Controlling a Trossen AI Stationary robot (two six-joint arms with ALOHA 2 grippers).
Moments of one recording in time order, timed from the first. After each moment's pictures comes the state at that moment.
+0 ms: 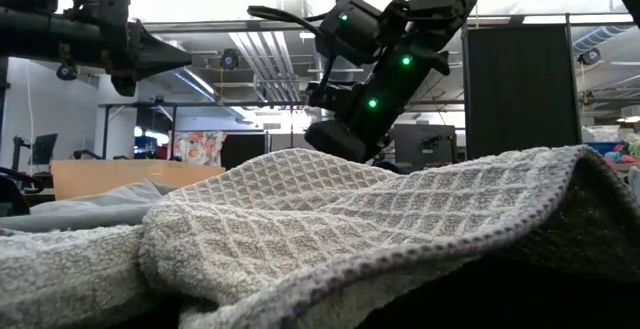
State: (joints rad) left arm 0.02 0.42 0.10 0.35 -0.46 -0.14; right arm -0.03 1.98 1.17 -0.12 0.43 0.17
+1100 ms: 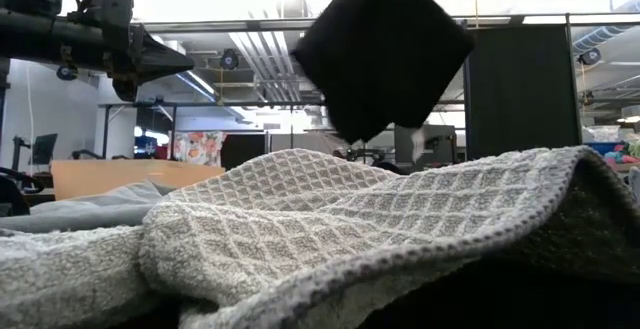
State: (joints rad) left arm 0.02 0.45 0.10 0.36 -0.45 -0.20; right arm -0.02 1.26 1.22 -0.11 0.82 -0.49
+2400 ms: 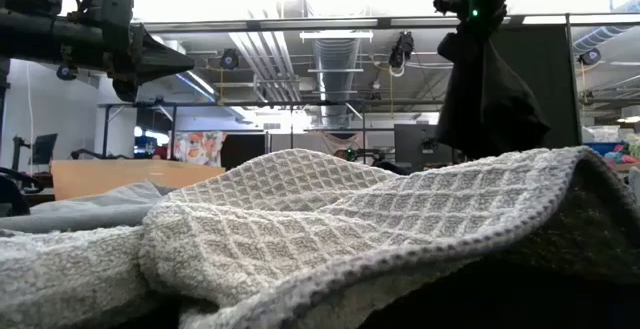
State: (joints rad) left arm 0.02 0.45 0.10 0.36 -0.45 -0.20; right arm -0.41 1.25 1.05 -0.51 1.43 -0.17
